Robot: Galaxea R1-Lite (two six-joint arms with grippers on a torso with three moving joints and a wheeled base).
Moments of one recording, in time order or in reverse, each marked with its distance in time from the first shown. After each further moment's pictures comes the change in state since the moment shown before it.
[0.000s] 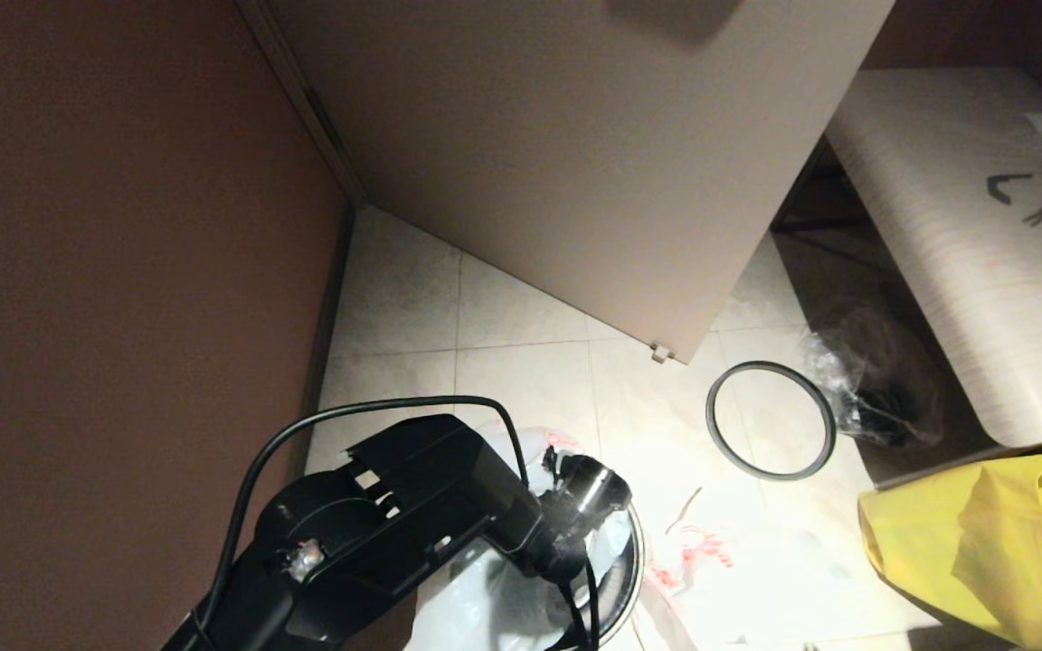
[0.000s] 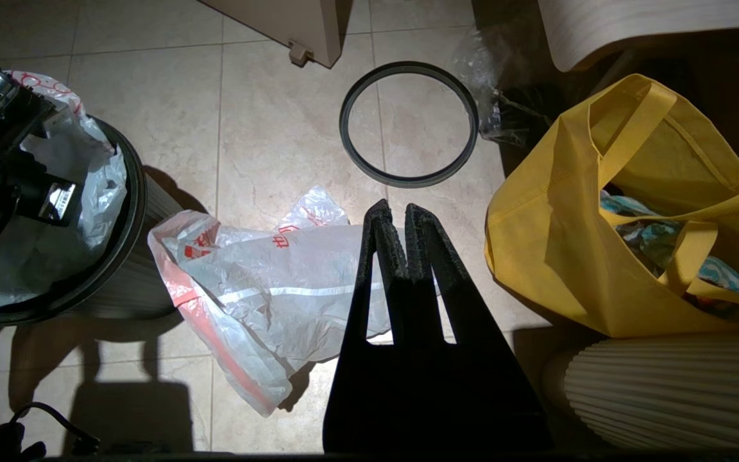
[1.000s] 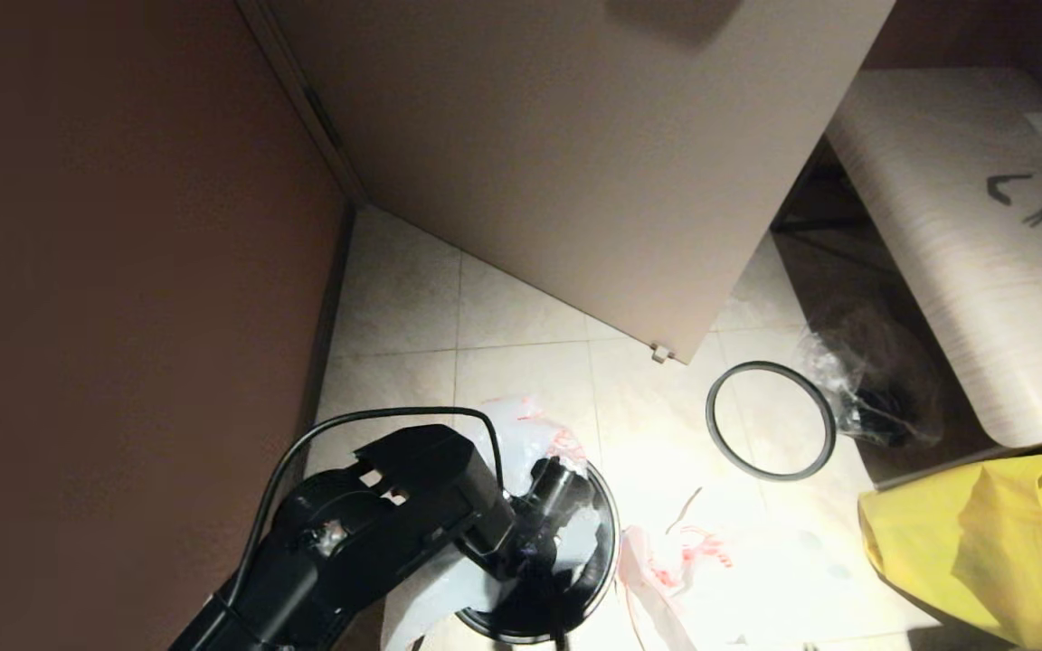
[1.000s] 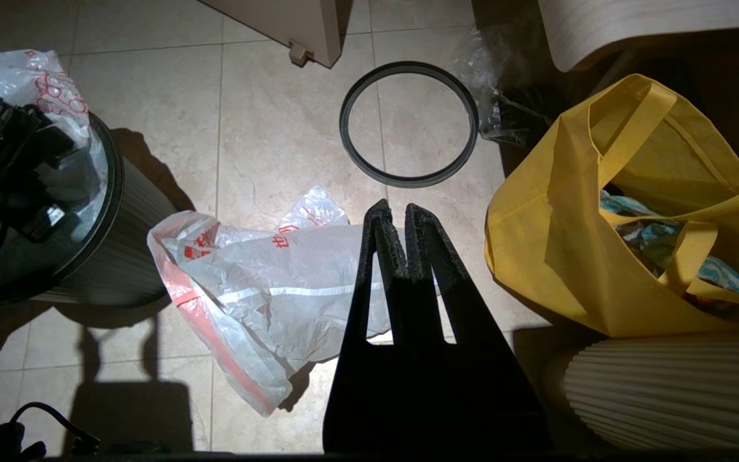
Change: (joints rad) left arm 0.091 0.081 0.058 -0.218 0.051 0.516; right arm 0.000 0.000 0.000 0.000 0.000 0.000
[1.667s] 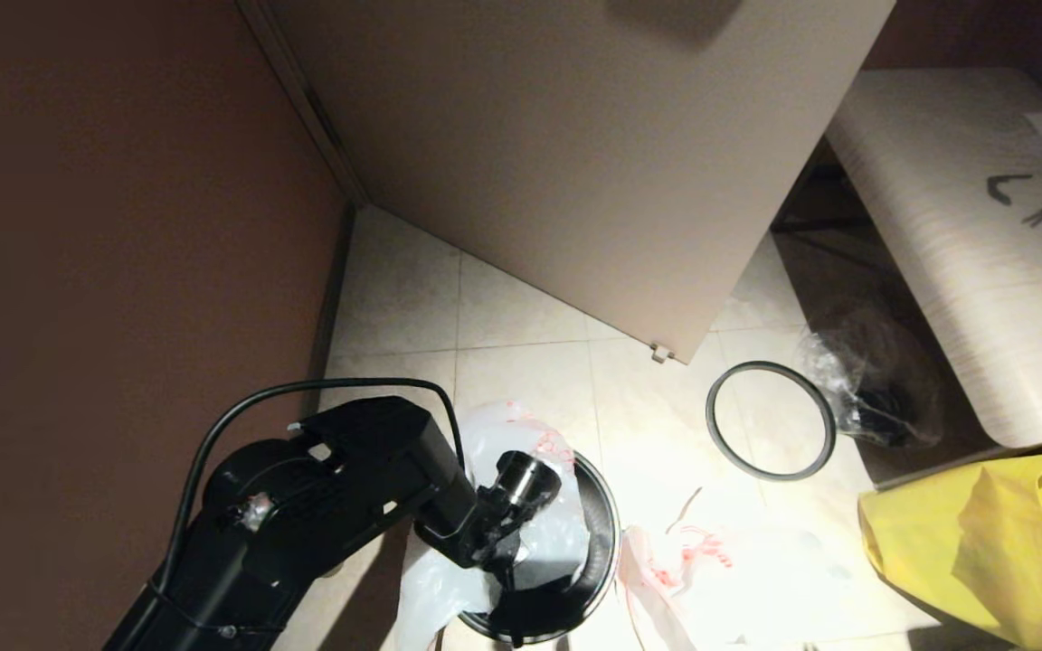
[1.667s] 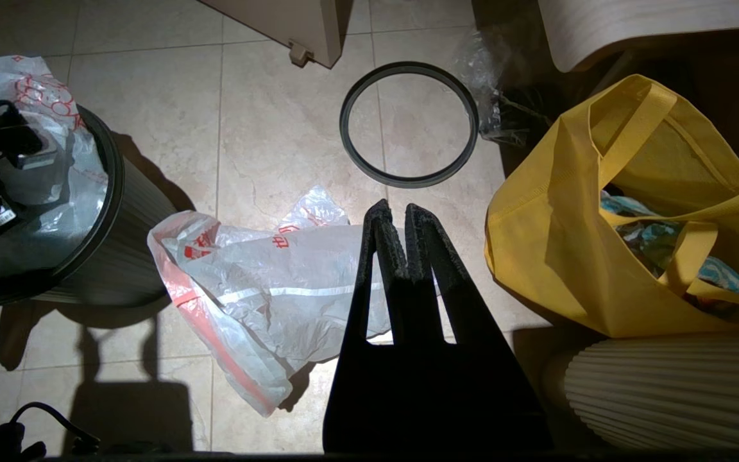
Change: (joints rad) left arm 0.060 -0.121 0.131 0.093 -0.104 0.147; right arm 0.000 0.000 0.000 0.000 0.000 0.000
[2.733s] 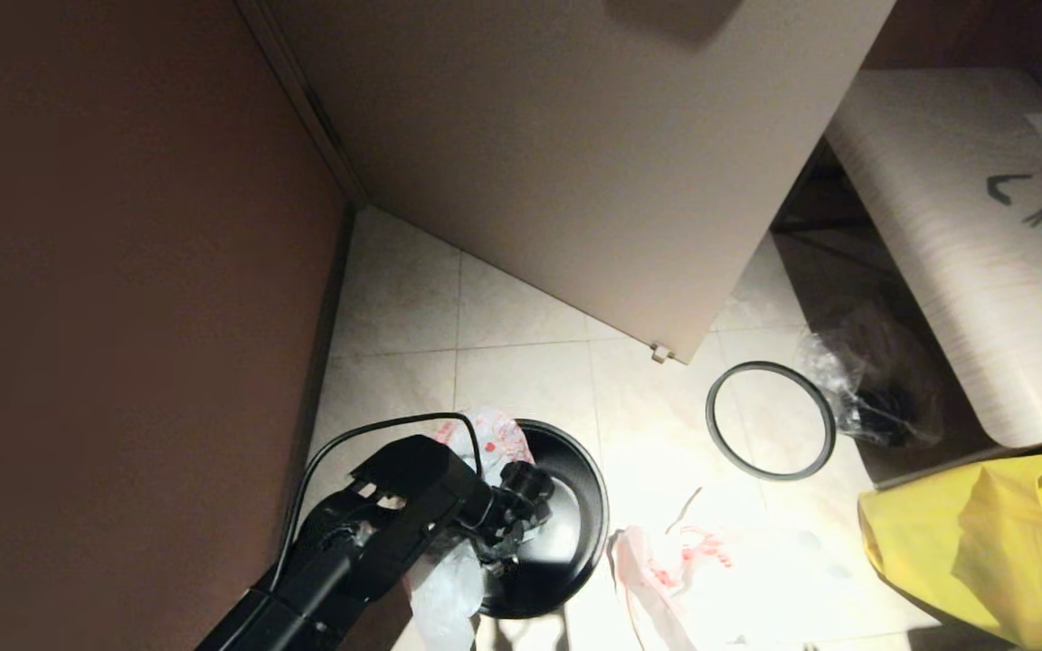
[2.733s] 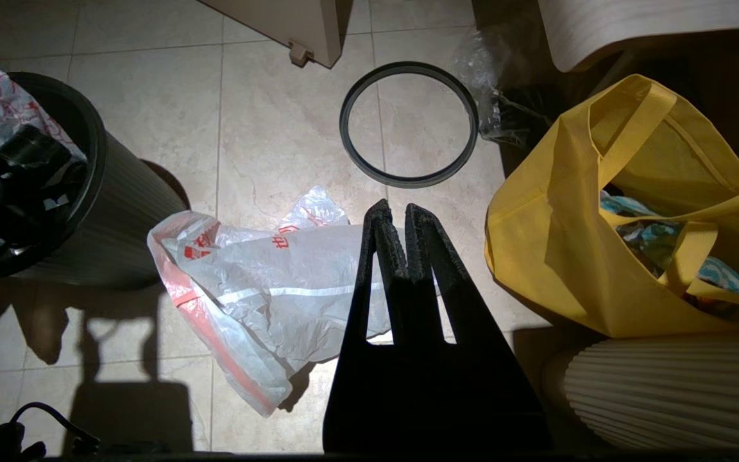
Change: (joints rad) left arm 0.089 0.364 -0.539 0.351 -0.016 0.165; right arm 0.000 0.000 0.000 0.000 0.000 0.000
